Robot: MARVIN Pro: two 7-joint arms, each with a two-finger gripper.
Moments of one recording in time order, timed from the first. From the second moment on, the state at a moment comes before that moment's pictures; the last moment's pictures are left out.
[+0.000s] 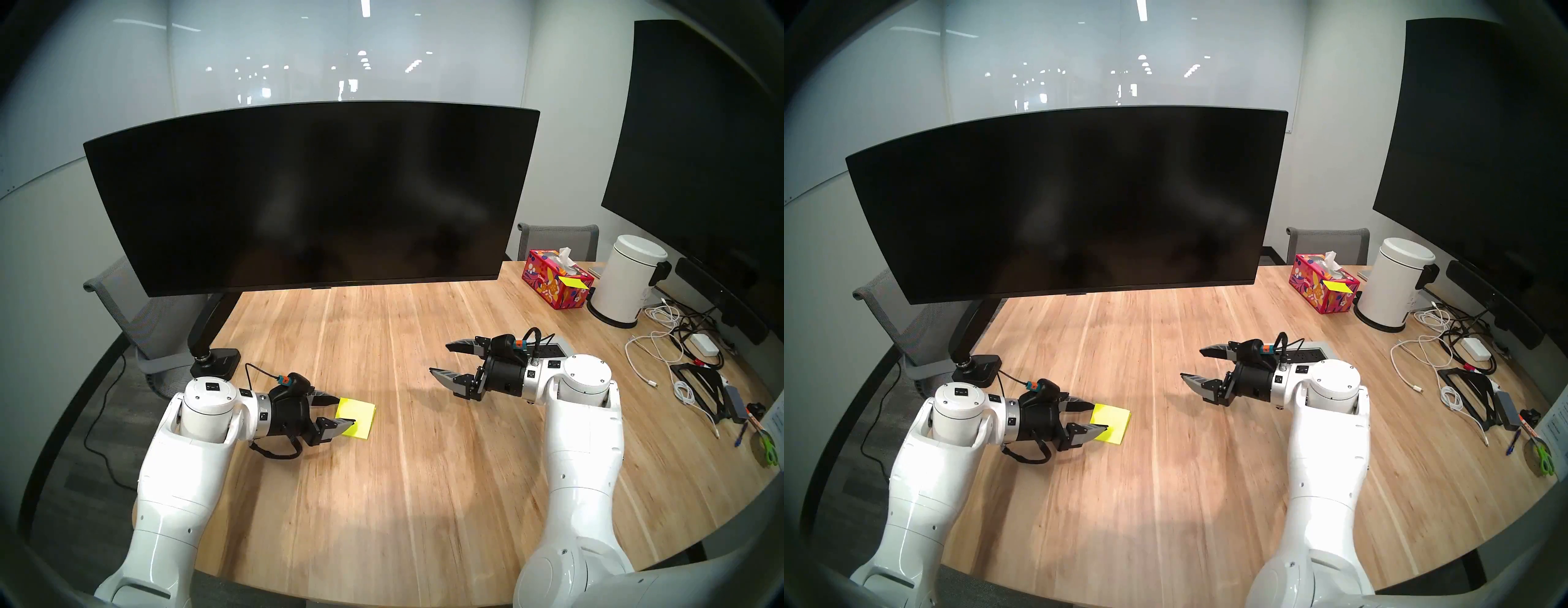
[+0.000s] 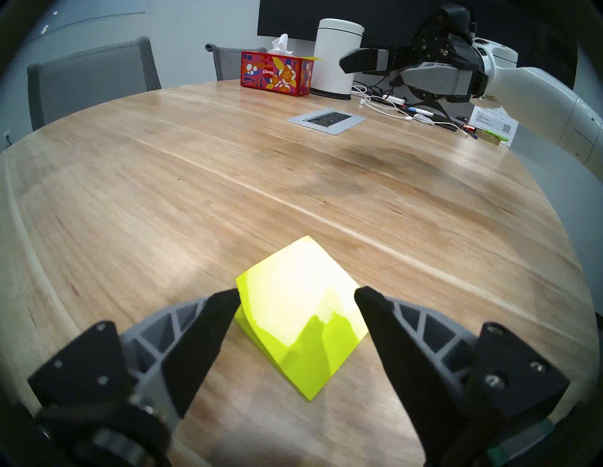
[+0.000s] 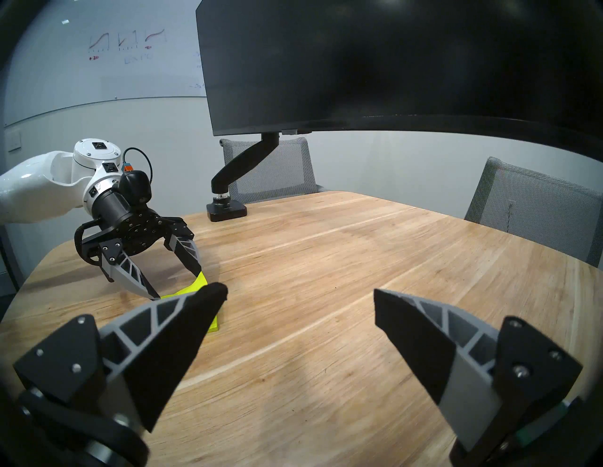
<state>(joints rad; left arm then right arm) 1.51 -1.30 -1.65 -1.52 0.15 0.37 -1.19 -1.23 -1.67 2.02 -1.39 -0.42 0.06 1.48</state>
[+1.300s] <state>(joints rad) 1.51 -1.31 -1.69 -1.54 0.15 0.39 -1.19 -1.23 -1.67 2.02 -1.39 -0.42 0.06 1.48</state>
